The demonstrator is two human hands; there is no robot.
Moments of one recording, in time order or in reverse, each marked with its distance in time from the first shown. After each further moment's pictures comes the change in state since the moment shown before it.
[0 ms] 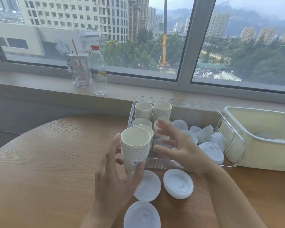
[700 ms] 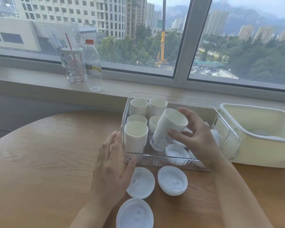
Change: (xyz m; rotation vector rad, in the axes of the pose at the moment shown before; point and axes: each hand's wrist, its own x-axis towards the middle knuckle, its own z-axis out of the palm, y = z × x) left_hand -0.003 -0.029 0.015 0.218 -0.186 0.023; right_hand -0.008 0.016 -0.035 0.197 0.336 0.002
